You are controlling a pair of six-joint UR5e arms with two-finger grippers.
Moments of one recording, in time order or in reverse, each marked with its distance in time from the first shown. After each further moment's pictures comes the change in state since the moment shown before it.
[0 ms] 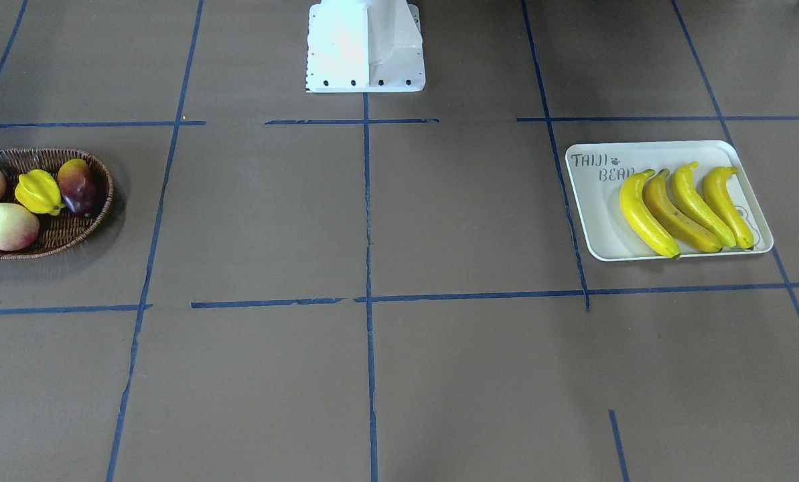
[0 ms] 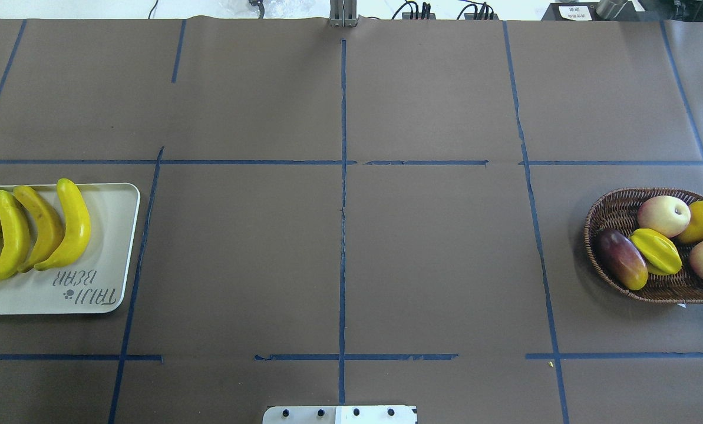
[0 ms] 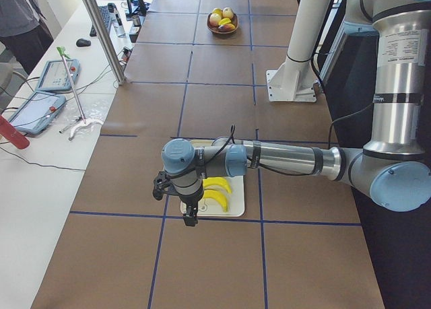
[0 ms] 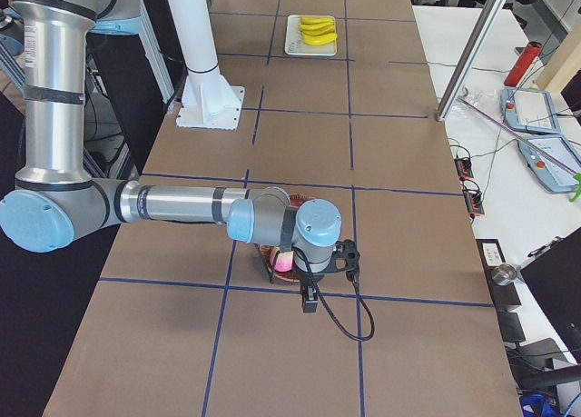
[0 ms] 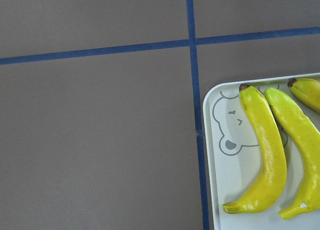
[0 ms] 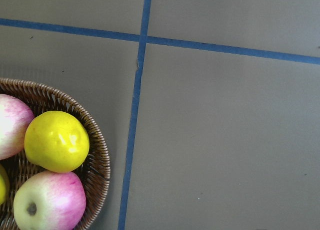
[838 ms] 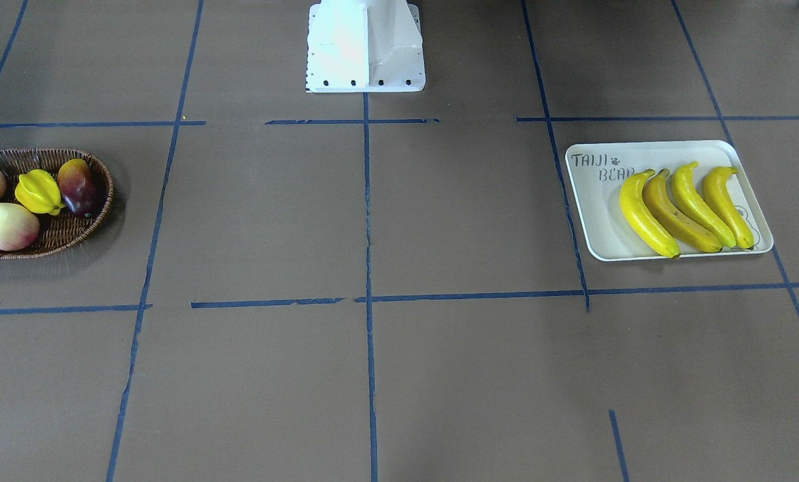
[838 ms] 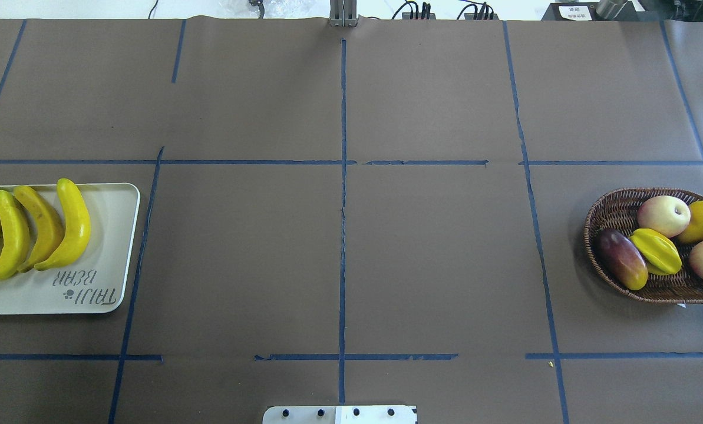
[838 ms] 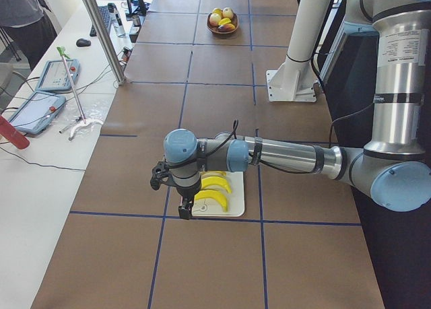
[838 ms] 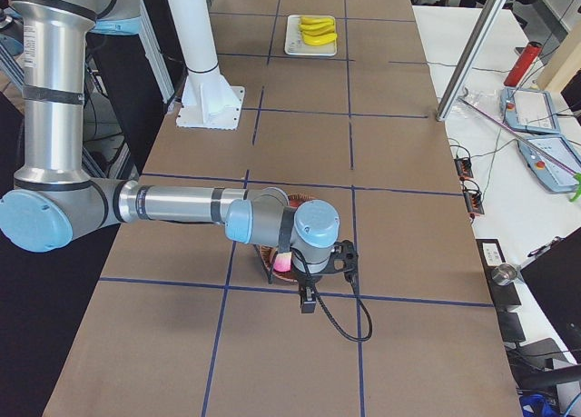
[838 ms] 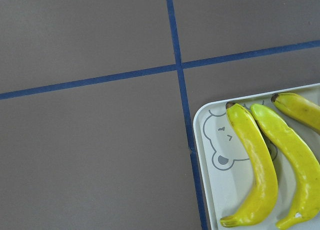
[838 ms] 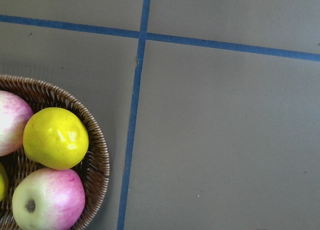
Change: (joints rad) left arm 0.002 0.012 -0.039 -0.057 0.011 0.006; right arm 0.000 -0.006 0.003 0.000 0.000 -0.003
